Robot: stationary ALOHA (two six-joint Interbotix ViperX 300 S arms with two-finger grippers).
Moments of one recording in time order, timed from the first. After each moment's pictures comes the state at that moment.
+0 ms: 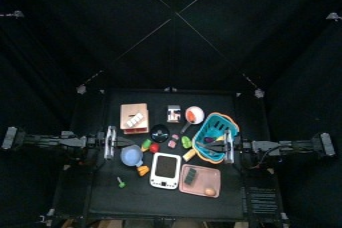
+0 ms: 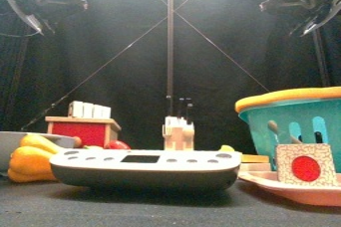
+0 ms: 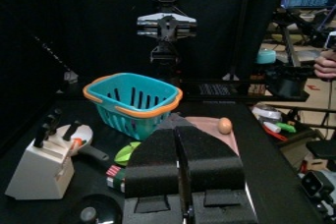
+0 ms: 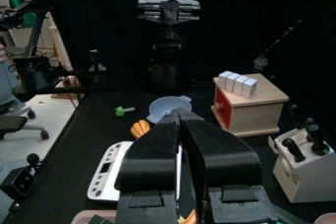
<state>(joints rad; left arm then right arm) 0.00 -0.97 1.19 0.00 -0.29 0.00 0.00 -0.97 1.18 0.00 -0.29 0.00</state>
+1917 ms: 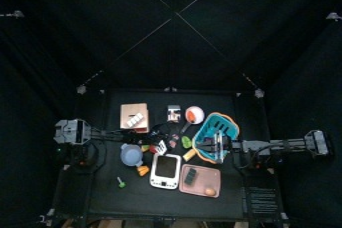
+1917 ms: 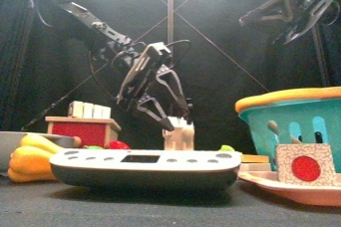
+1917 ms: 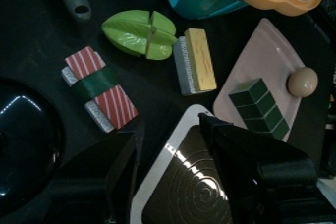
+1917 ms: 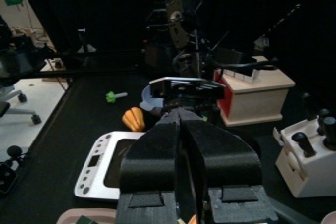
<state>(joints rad) 0.13 0.09 0.54 -0.58 0.12 0.00 -0.04 -0.74 1.13 -0.02 -0.38 0.01</state>
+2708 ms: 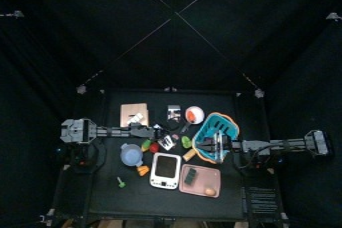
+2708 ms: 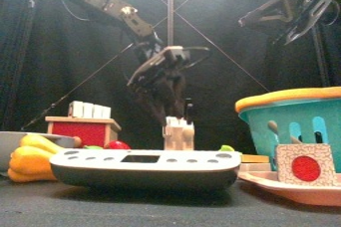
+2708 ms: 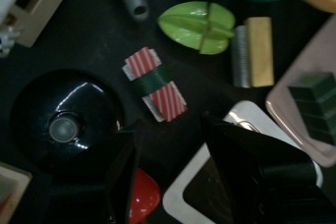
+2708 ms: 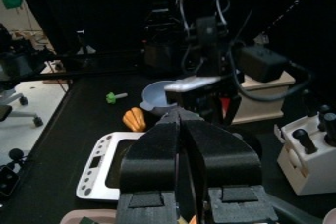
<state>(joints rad) 0.10 0.19 0.26 0.12 0.65 -0.61 -0.03 -0.74 1.13 0.00 -0.37 0.01</state>
